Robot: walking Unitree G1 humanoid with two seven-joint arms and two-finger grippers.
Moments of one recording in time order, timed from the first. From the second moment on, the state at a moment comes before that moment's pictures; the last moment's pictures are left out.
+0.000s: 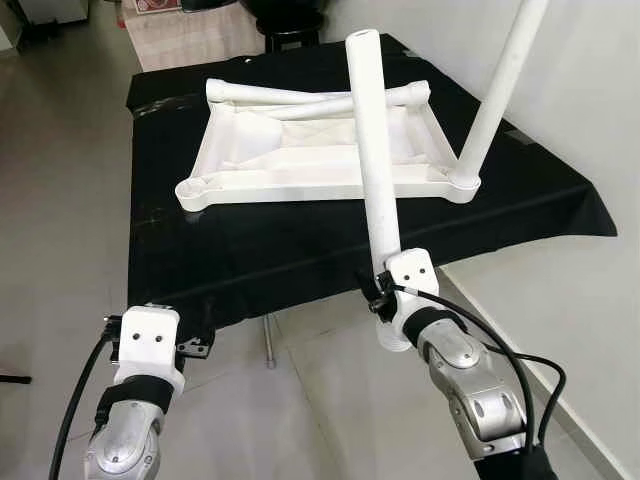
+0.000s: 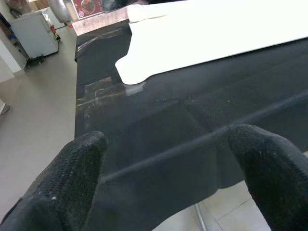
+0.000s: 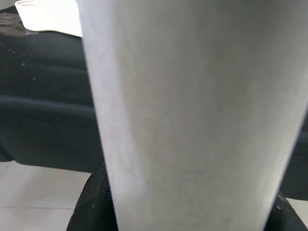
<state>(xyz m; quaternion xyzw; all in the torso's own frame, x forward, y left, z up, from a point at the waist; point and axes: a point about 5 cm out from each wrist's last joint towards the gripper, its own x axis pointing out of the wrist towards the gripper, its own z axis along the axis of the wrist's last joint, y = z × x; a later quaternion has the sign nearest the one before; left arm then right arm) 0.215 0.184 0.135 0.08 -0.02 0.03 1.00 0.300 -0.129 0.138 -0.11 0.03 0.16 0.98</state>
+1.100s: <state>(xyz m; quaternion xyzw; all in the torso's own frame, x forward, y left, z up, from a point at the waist) 0.218 0.157 0.146 0.04 -0.03 -0.03 1.00 0.316 -0.068 0.164 0.02 -0.04 0.32 0.95</state>
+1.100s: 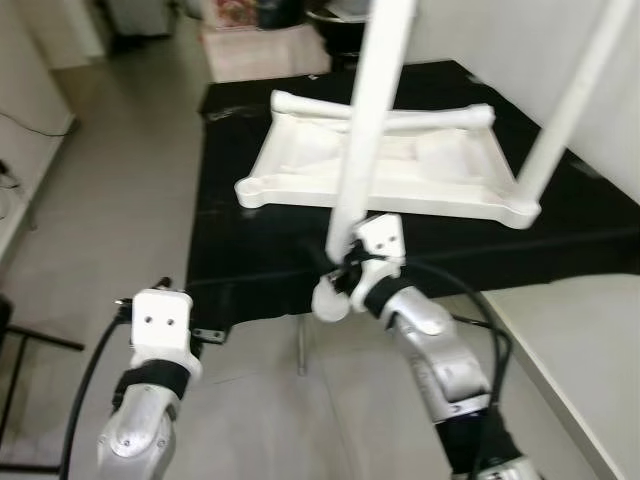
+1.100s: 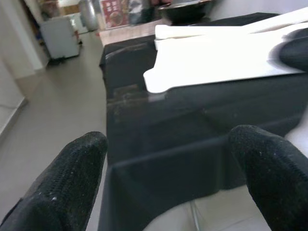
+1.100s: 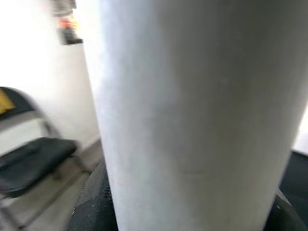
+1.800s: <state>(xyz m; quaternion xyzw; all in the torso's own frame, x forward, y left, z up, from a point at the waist) 0.237 0.165 0.147 0.01 -0.04 -0.05 1.00 0.334 -0.072 0.158 0.05 -0.02 0.27 0.96</state>
